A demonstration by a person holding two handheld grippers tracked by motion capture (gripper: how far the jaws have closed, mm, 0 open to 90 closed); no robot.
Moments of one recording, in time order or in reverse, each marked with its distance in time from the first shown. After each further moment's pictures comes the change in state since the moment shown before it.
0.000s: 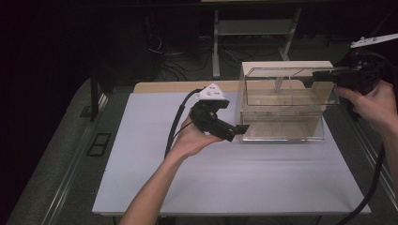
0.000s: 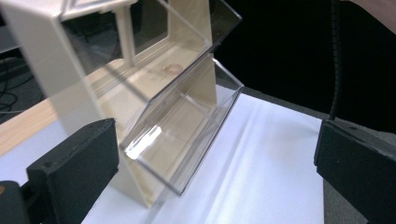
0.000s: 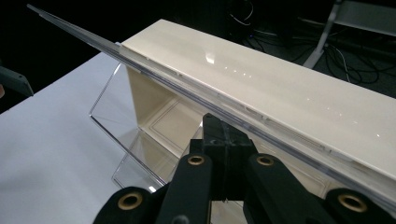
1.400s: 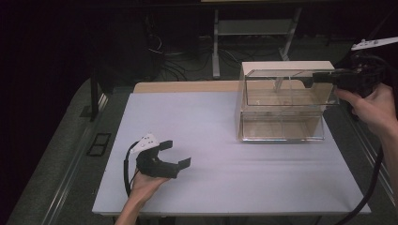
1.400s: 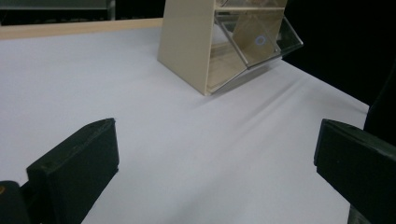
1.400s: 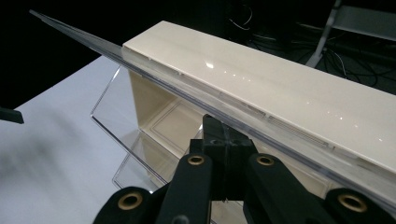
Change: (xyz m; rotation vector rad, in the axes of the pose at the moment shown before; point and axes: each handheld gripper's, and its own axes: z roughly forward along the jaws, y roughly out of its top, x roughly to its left) left arm 0.012 -0.166 -0.086 -0.081 0.191 -0.260; right arm 0.002 -0.006 -0.001 -0.019 -0.002 0.003
